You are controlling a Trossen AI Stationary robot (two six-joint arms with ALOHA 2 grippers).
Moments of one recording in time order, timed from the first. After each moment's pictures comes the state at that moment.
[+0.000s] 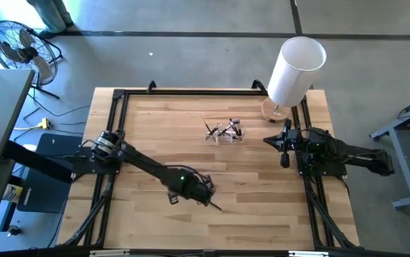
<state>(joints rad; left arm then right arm) -0.39 1.99 1.49 -0.81 -0.15 -2.31 -0.18 0.04 0.07 -0.15 0.01 0.03</state>
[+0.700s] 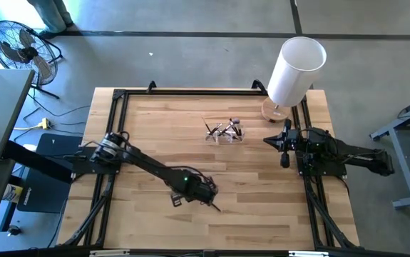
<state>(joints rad) -0.37 2.05 1.49 -0.75 -0.09 -2.34 -0.18 0.04 0.07 -0.15 0.01 0.03</state>
